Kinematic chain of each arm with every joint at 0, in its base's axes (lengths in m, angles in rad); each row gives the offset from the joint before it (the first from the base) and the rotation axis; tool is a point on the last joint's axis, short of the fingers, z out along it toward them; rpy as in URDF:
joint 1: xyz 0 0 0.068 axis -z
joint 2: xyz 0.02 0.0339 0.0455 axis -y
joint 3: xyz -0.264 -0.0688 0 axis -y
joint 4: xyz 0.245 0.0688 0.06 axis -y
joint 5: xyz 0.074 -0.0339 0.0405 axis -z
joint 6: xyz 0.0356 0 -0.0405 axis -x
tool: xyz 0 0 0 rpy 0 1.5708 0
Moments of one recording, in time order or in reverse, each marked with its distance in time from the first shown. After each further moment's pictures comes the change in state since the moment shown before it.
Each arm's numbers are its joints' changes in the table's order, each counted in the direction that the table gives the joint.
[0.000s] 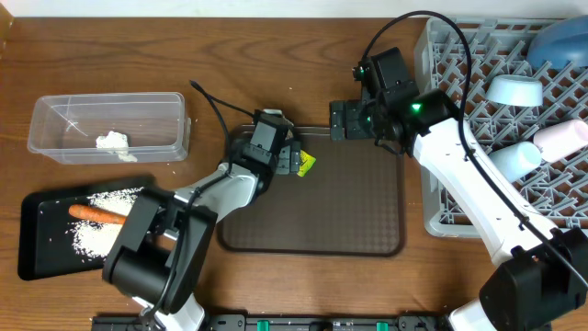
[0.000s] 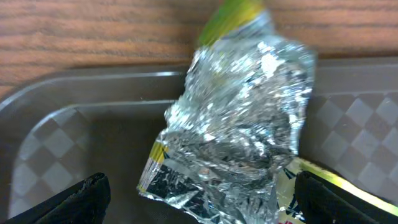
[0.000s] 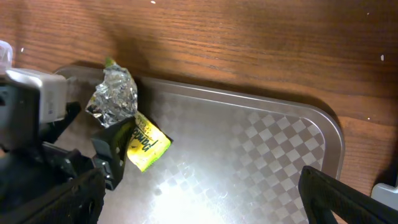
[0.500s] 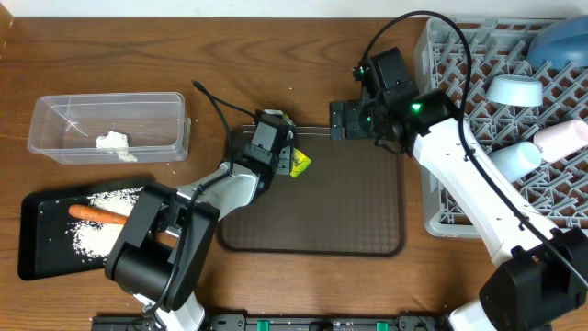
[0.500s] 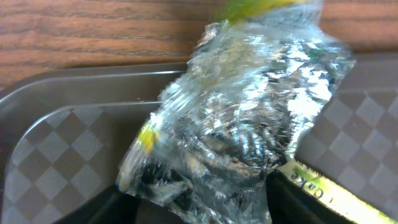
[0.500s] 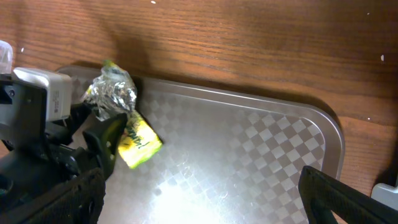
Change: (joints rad) left arm 0.000 -0.011 0.002 0.016 -0.005 -0.012; right arm 0.000 0.000 0.000 0.000 0.000 0.000
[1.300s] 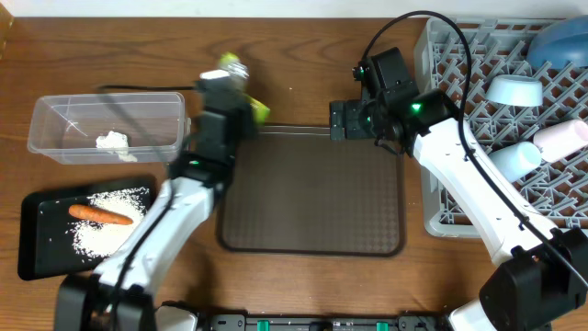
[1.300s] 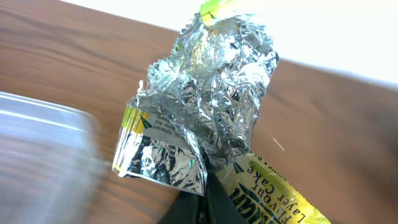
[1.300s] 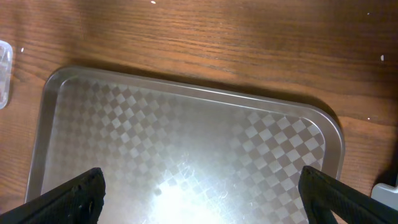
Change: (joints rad) left arm -0.190 0.399 0.000 0.003 -0.136 0.089; right arm 0.000 0.000 0.000 0.000 0.000 0.000
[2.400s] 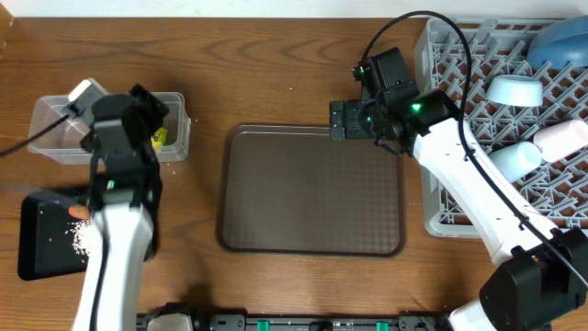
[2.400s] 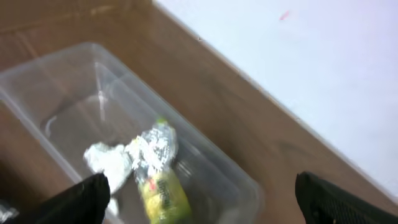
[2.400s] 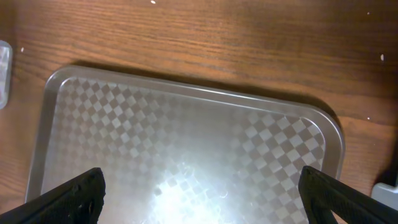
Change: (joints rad) left arm -0.360 0.228 0.006 -0.183 -0.045 0.187; right arm 0.000 0.000 0.000 -0.001 0.001 0.000
